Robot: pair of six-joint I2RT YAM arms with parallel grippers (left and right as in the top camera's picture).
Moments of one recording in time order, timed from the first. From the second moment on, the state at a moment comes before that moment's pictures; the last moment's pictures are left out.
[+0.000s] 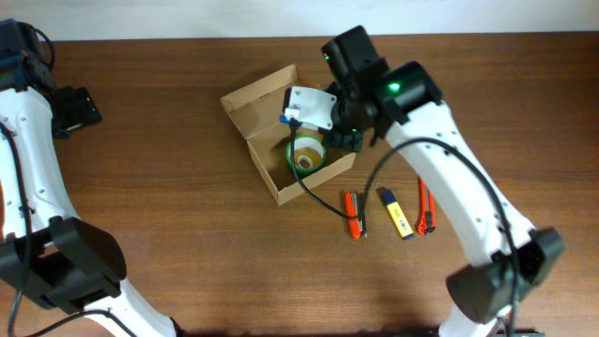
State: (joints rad) left arm 0.37 1.96 2.03 -1.30 -0.26 -0.12; right arm 0.50 1.88 1.96 -1.22 -0.10 -0.94
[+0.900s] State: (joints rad) left arm 0.37 1.96 2.03 -1.30 -0.26 -0.12; right arm 0.50 2.11 1.96 -1.13 -0.07 -1.09
